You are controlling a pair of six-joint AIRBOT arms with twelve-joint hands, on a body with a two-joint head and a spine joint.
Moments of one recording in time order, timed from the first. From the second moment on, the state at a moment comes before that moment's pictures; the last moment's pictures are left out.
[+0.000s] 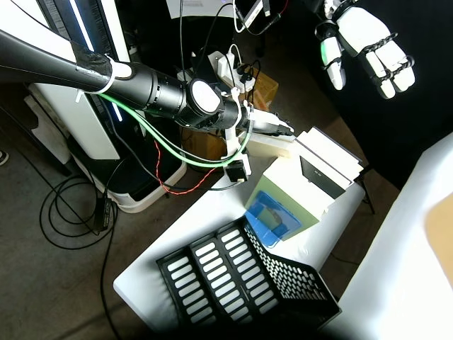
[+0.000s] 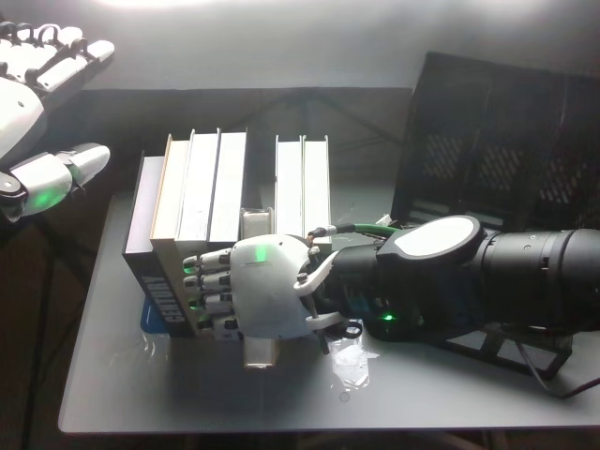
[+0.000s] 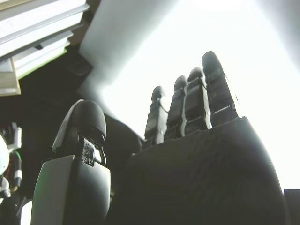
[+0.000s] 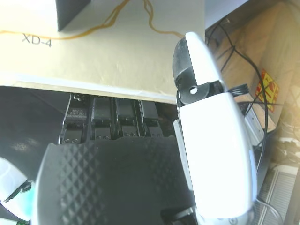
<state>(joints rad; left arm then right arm) 0.86 -0.94 1.25 -0.35 -1.00 1.05 -0.44 -1.75 1.54 -1.41 0.11 -0.62</state>
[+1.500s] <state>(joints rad) 0.79 -0.98 1.29 -0.28 -0.96 1.03 -0.44 -1.72 1.51 -1.45 0.17 -0.60</state>
